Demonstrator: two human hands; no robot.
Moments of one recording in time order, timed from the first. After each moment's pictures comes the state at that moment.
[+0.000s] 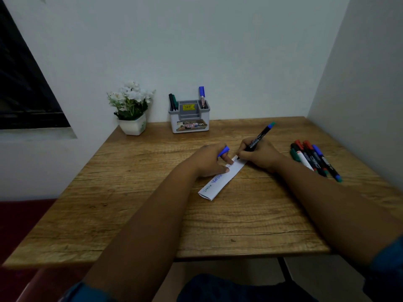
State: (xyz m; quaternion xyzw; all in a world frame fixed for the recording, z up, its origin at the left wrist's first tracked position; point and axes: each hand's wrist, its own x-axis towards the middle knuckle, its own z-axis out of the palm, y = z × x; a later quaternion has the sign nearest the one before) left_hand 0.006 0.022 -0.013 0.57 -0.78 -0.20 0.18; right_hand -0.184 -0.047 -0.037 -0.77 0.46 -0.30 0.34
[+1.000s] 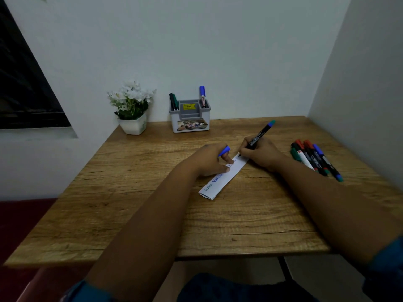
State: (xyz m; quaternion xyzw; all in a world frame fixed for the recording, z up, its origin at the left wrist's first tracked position) left_hand 0.008 0.018 -0.015 0.57 -0.78 -0.21 0.17; right_hand -0.181 -0.046 -0.035 -0.75 0.48 -0.32 0.32
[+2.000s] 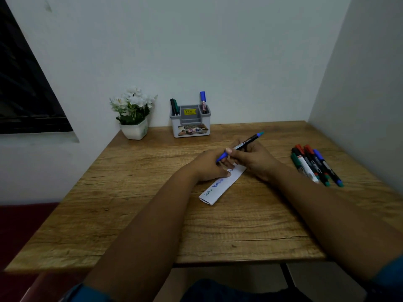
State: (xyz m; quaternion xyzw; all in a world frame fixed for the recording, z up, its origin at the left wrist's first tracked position) left_hand 0.012 0.012 -0.026 0.58 -0.73 -0.28 0.23; right_hand -0.160 -0.024 -0.028 -0.67 0.33 -0.38 0.54
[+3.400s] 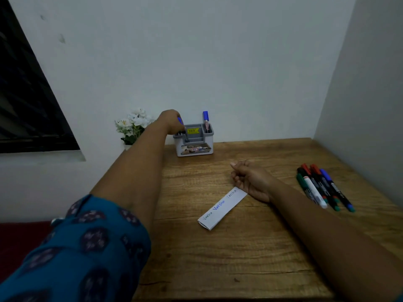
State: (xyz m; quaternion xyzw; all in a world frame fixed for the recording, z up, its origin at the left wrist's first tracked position) left_hand 0.119 -0.099 0.088 0.74 -0.65 -0.01 0.17; right_hand -0.150 -0.044 -0.032 -0.45 0.37 -0.38 0.72
